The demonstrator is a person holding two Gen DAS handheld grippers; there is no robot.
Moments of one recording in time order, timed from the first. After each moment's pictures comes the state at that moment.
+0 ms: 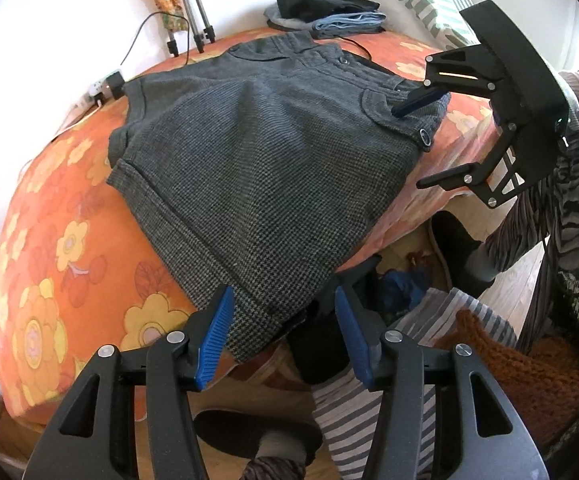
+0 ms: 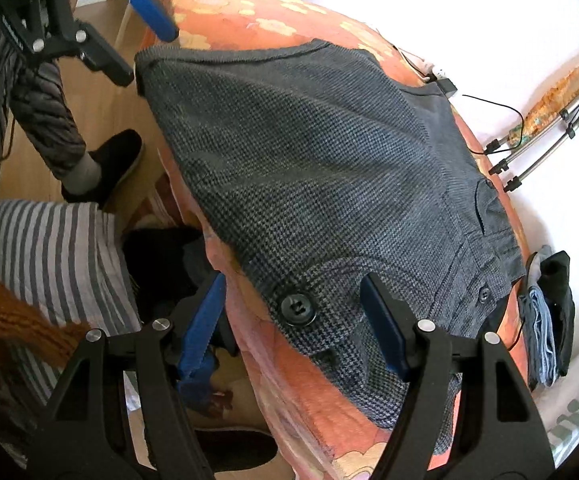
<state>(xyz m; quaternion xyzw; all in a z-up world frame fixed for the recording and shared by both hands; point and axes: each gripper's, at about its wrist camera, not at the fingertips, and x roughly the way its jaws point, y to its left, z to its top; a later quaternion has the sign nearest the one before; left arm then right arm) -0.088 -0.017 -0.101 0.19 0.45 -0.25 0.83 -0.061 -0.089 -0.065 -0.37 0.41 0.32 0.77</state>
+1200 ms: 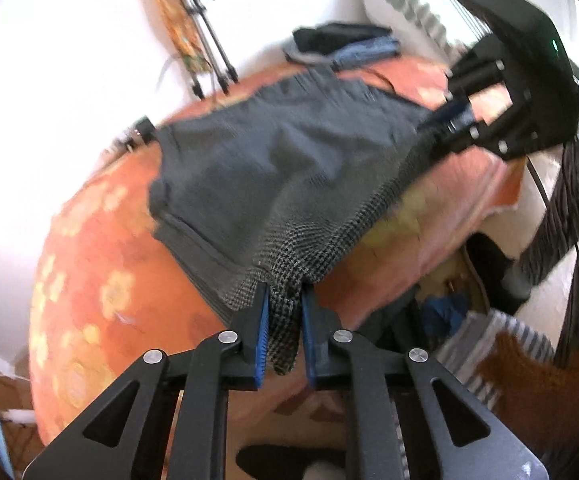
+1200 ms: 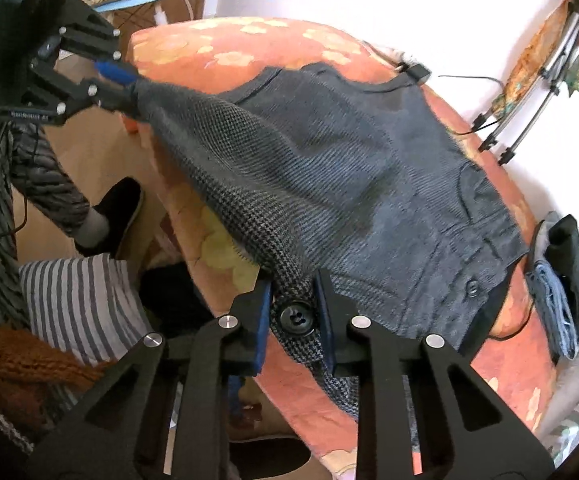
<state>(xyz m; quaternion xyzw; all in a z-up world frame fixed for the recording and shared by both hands) -0.075 -0.010 -0.078 0.23 0.37 -0.22 0.87 -0.025 -0.106 -0.021 -0.28 0.44 0.31 0.80</state>
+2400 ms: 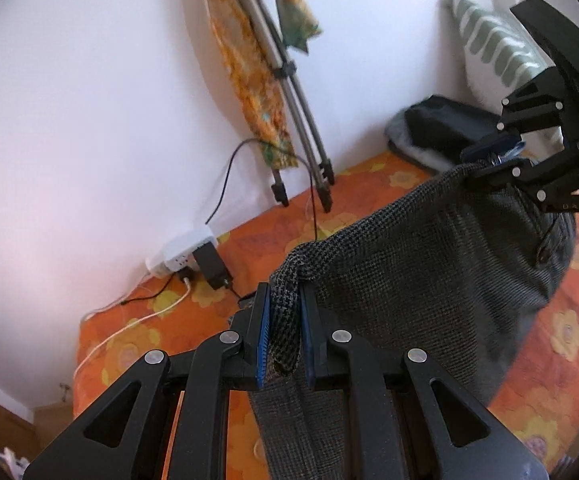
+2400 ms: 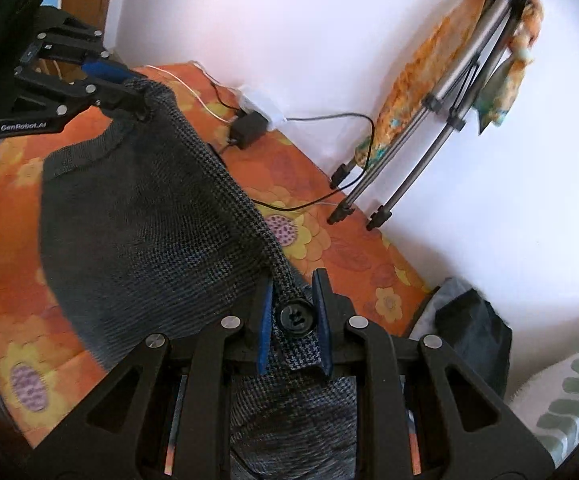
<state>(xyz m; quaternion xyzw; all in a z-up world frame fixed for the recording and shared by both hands) 0.208 -0.040 0.003 0.22 0.30 -0.17 0.91 0.245 -0.150 0.042 -0.29 0.40 0.20 0.85</state>
